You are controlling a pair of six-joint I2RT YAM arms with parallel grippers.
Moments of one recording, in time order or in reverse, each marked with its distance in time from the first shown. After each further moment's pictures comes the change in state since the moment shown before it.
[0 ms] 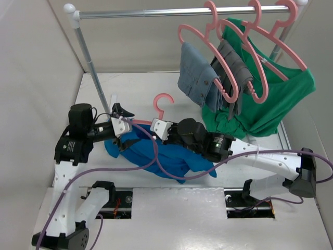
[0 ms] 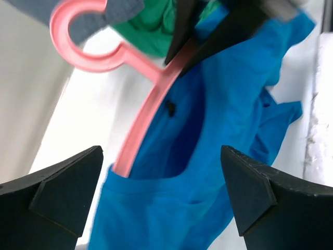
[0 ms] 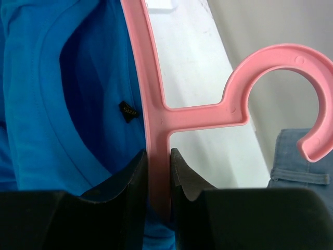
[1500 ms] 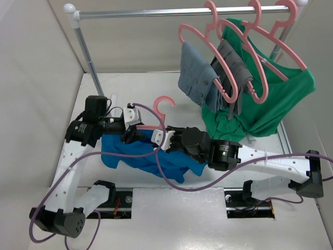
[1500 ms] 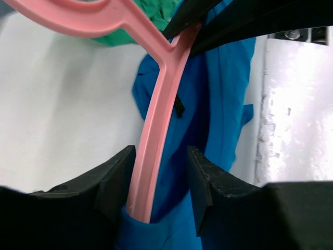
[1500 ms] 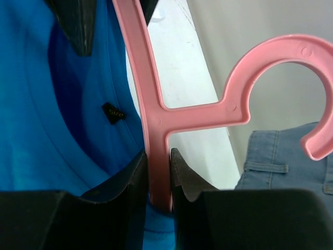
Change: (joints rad) left arm -0.110 0.154 0.030 -0.059 -0.012 -0.077; right arm 0.125 -0.077 -0.015 -0.024 0.152 -0.099
